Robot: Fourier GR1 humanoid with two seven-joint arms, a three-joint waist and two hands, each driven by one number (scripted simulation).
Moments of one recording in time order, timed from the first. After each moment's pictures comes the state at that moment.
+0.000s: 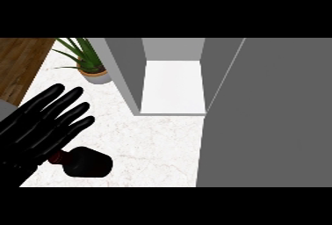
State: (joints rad) left arm -0.22 0.32 0.00 -2.35 0.86 0.09 0.89; right arm 0.27 -0.15 0.30 -2.49 -0.13 0.10 0.31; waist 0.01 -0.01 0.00
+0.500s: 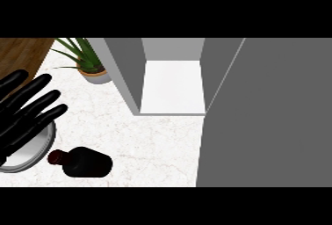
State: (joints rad) left arm -0.25 0.36 0.14 -2.34 0.90 0.07 0.94; right arm 0.27 -0.17 0.32 -2.51 -0.11 0.08 0.34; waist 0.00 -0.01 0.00
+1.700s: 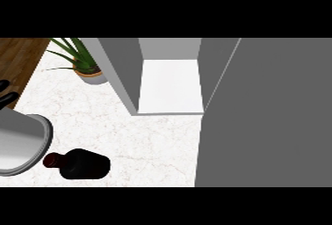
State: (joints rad) left arm -0.16 0.43 0.43 -2.11 1.04 -0.33 0.87; right arm 0.18 -0.17 0.36 -2.52 -0.09 0.03 0.42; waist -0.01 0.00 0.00
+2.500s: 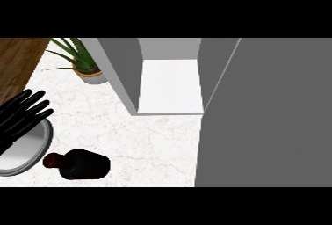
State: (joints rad) left arm -0.04 0.31 0.37 -1.90 0.83 -0.63 0.71; right arm 0.14 -0.17 0.35 -2.52 -0.09 0.00 0.45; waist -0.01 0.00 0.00
